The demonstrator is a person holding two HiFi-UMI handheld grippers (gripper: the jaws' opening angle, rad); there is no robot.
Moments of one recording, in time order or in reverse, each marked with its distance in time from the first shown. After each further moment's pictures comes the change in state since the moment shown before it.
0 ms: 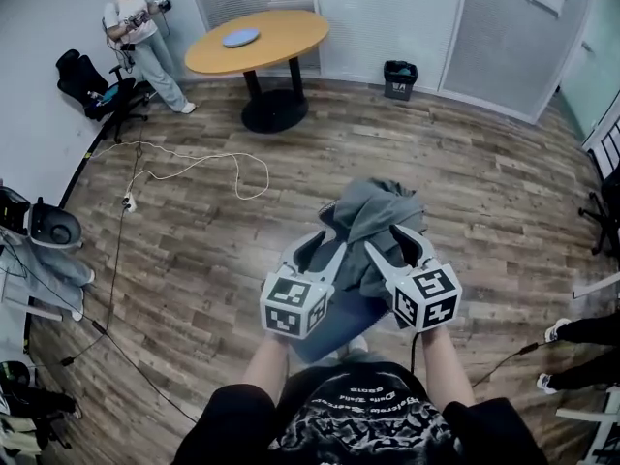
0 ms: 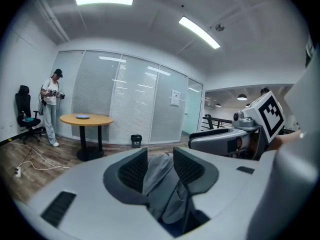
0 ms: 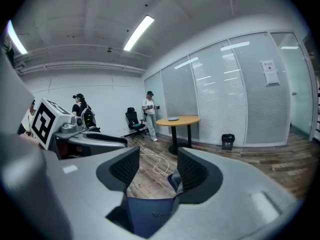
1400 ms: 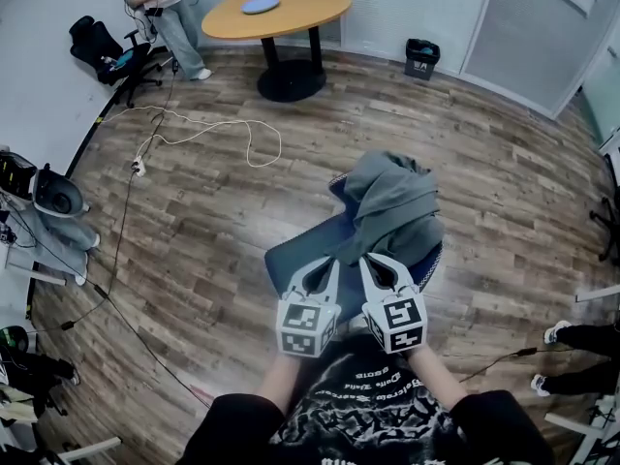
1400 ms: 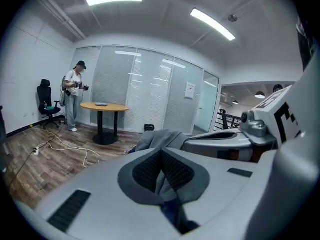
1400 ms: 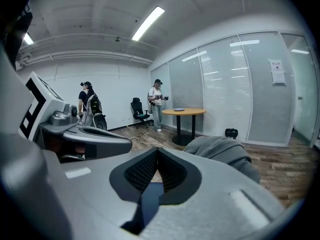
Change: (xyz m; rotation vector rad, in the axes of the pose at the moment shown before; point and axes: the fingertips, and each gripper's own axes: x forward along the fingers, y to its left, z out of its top) left arm -0.038 -0.014 -0.102 -0.098 0.067 0.171; right arm 0.000 0.059 -0.098 -0.070 0.091 0.031
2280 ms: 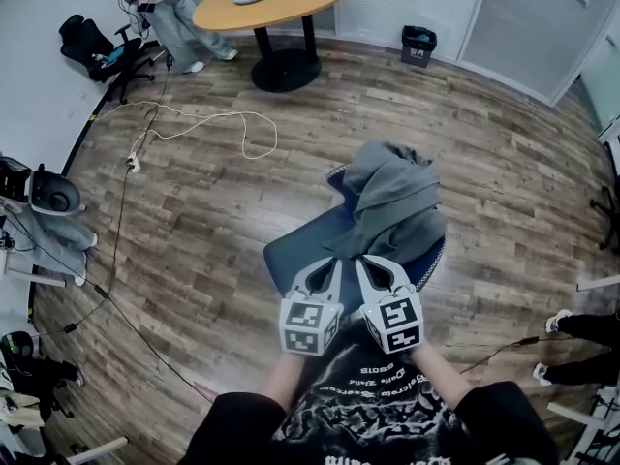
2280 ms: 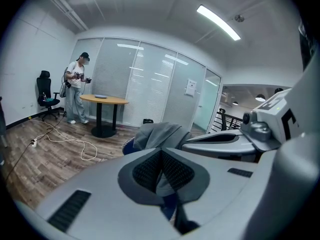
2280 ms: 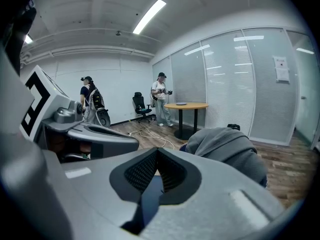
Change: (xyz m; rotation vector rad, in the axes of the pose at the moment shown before) left arm 0.011 0.000 -0.023 -0.045 0.057 -0.020; right arm 0.008 0.008 -0.023 -0.013 0.065 0.021
